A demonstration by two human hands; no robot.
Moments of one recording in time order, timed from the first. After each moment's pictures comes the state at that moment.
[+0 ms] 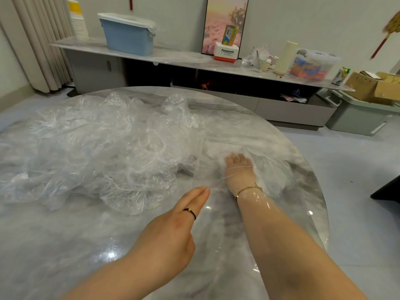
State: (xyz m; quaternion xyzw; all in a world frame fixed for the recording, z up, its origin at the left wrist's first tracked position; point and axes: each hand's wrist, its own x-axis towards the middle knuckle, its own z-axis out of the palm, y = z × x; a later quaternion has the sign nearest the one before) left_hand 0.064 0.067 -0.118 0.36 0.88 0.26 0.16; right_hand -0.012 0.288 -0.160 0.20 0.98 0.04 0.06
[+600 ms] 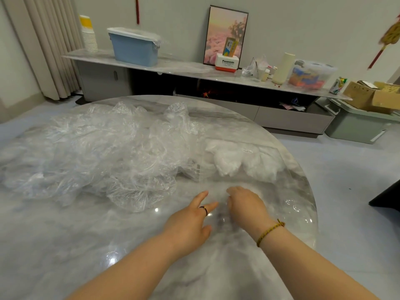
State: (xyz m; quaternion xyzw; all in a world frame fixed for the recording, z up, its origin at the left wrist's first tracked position) left_hand 0.053 0.110 -0.145 0.37 0.89 0.22 0.18; right_hand 0.074 0.270 -0.146 0.13 0.99 -0.01 0.02
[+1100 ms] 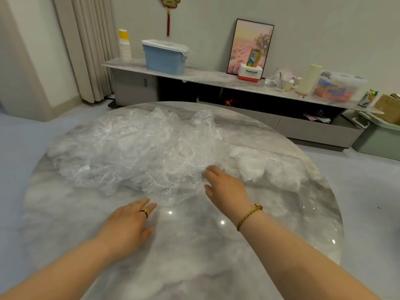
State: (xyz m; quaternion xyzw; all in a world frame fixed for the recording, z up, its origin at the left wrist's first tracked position) left_hand 0.034 -0.032 -0.150 0.25 0.96 0.04 0.13; right_hand 0.035 0.188 -0.121 -0.04 0.99 -0.02 -0.10
